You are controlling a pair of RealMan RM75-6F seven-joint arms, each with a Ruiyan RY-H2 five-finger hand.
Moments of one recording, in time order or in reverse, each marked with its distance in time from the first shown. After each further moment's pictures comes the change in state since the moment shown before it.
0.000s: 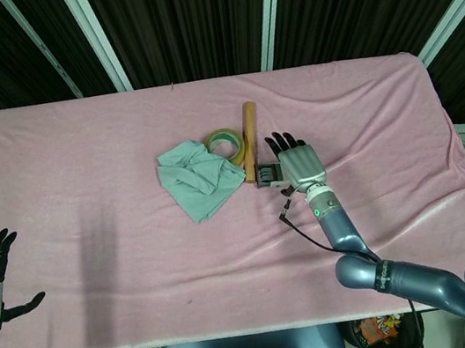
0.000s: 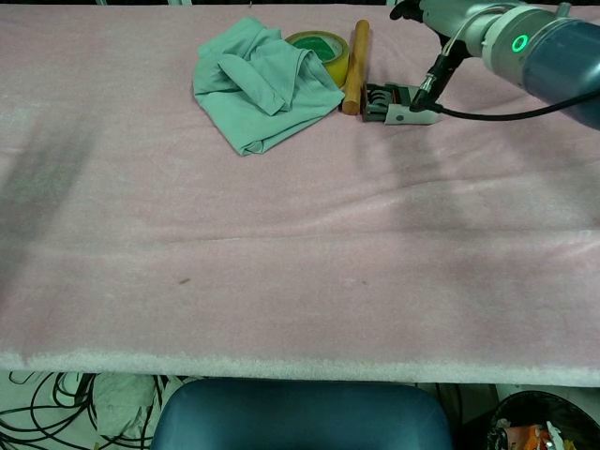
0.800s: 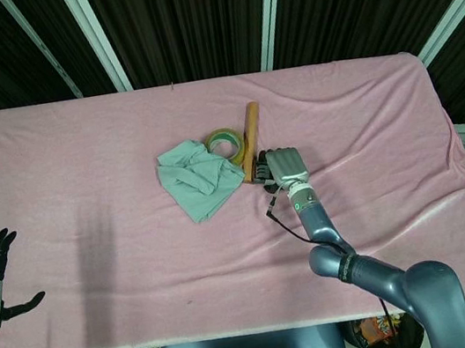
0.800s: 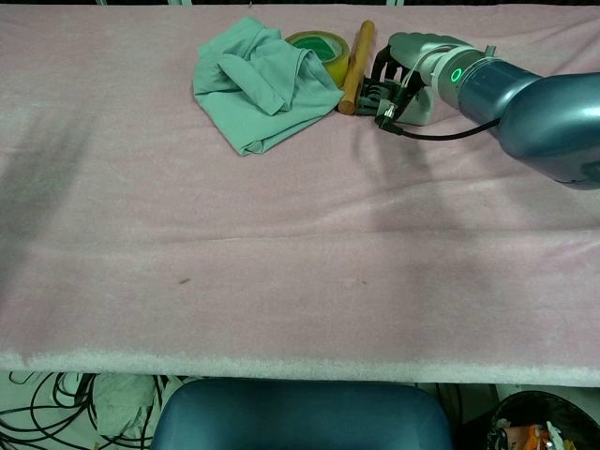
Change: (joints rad) left arm -0.007 0.007 -0.003 -0.010 -0.021 -0.024 -0.008; right arm 0.130 -0.222 -0.006 0.424 -0.051 -0.124 0.249
